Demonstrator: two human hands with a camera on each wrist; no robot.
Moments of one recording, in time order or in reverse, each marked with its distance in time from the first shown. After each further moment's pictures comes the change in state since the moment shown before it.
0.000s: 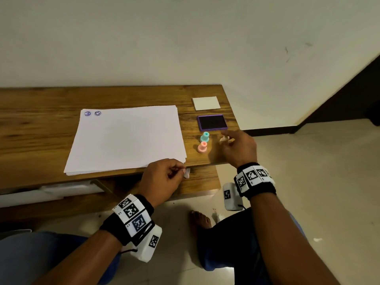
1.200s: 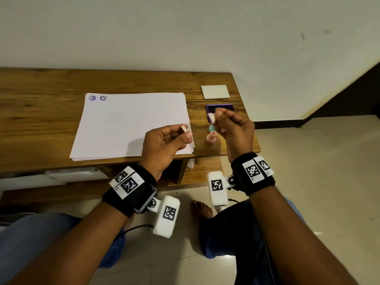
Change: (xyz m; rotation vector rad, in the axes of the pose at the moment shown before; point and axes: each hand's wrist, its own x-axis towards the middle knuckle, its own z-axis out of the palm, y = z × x) left_hand 0.025 0.020 -0.023 -0.750 0.125 -0.207; right_hand -0.025 -0.066 0.004 1.205 -0.007 0.145
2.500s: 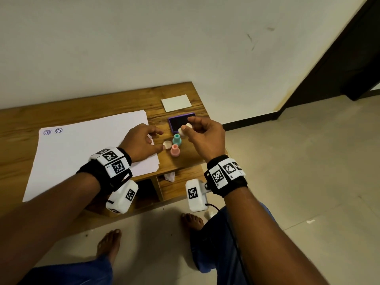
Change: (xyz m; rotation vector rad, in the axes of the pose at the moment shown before) left_hand 0.094 0.000 0.035 1.053 -0.329 0.126; right_hand 0.033 0.005 -0.039 -0.404 0.122 -0.057
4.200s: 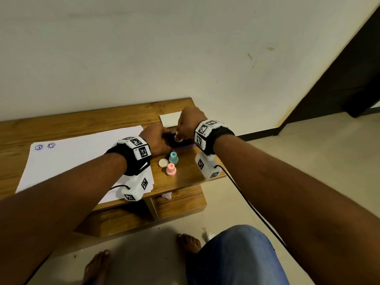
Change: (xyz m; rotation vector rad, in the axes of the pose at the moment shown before) left_hand 0.084 0.017 0.014 0.160 -0.085 0.043; right_hand 0.115 -0.045 0.037 -0.999 -0.467 -0.086
